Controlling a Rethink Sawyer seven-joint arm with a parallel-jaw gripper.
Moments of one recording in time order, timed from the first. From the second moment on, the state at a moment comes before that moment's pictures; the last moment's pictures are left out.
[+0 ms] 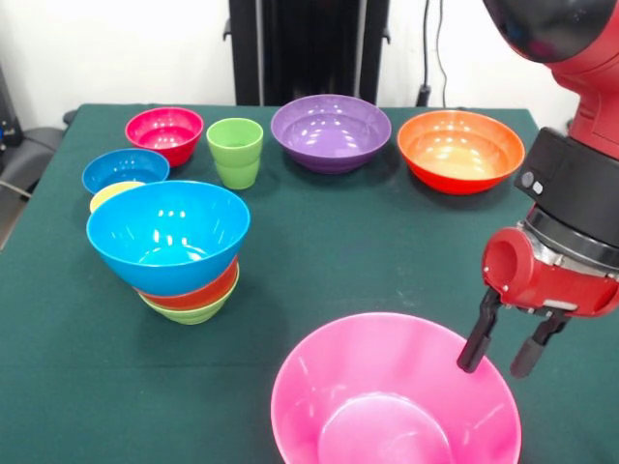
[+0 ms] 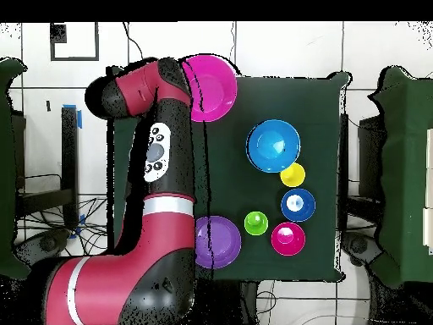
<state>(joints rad) 0.14 -0.13 -0.18 0.62 -0.28 0.84 1.81</state>
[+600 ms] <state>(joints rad) 0.14 -0.05 -0.23 0.55 -0.28 0.81 1.84</state>
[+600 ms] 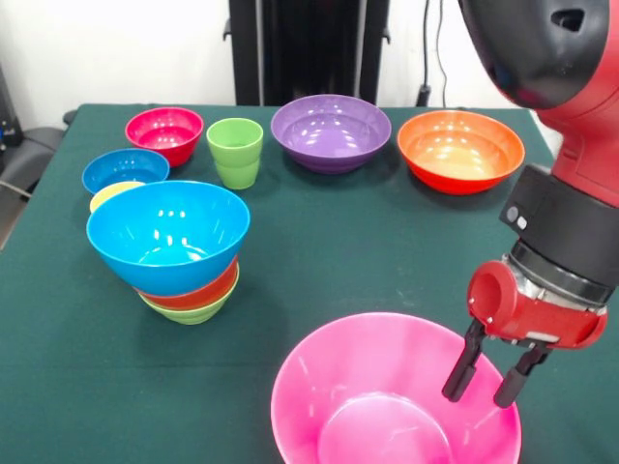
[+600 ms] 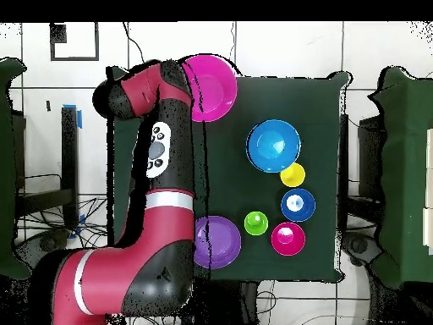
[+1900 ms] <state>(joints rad) 0.15 -0.02 -0.24 0.54 -0.27 0.81 1.91</state>
